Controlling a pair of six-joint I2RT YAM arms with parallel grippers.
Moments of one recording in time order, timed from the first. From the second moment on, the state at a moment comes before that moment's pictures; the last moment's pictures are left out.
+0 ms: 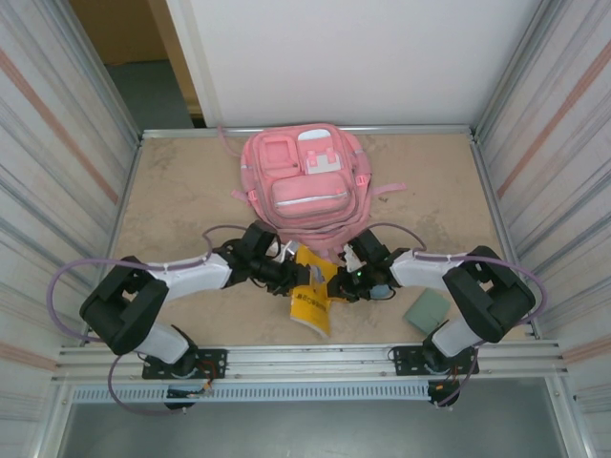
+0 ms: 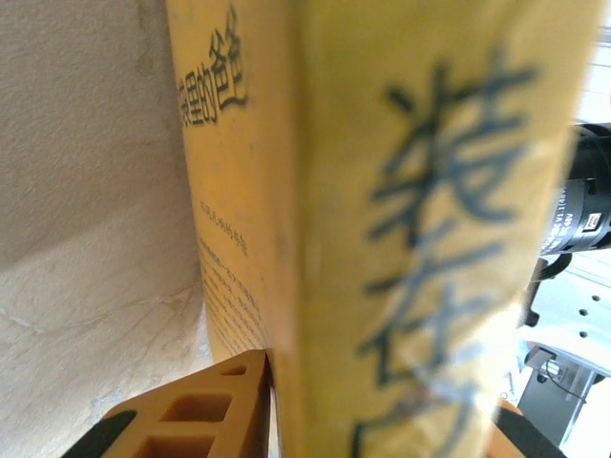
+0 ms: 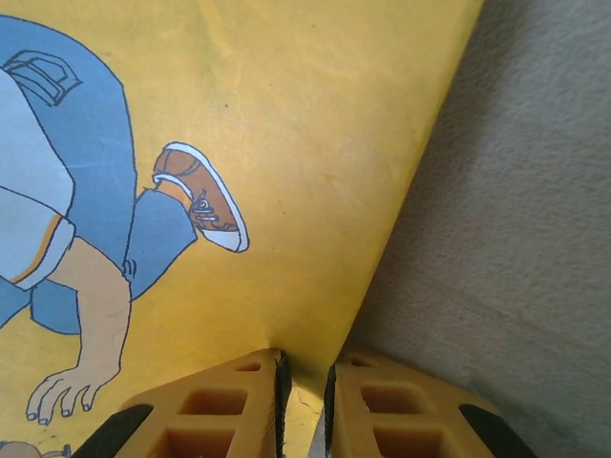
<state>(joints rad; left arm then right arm) -0.72 1.48 0.66 -0.06 0.80 -1.00 0.67 1.52 0.58 -0.18 -0.61 0.80</state>
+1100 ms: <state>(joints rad) -0.46 1.09 0.90 -0.11 0.41 -0.92 0.74 0.91 0.72 -0.19 -0.02 0.83</state>
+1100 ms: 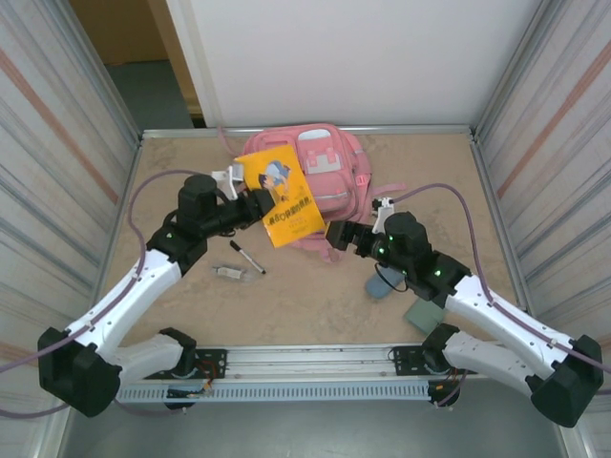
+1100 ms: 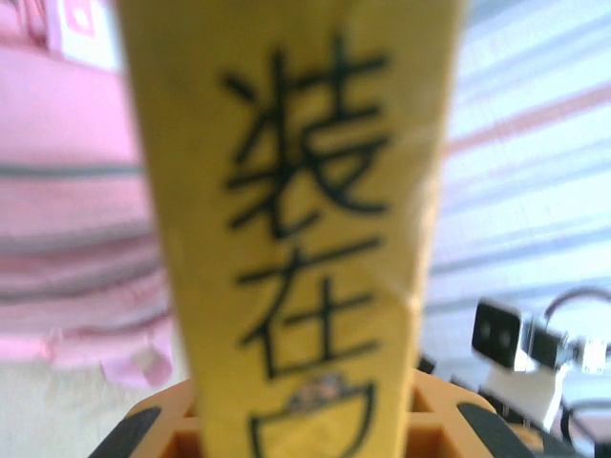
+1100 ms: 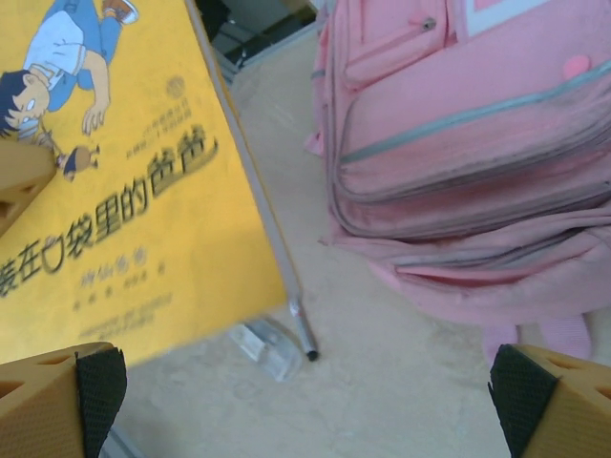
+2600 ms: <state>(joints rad) -0.44 1.40 0.86 0.46 0.48 -1.46 0.72 1.36 0.80 0.52 0.00 1.50</state>
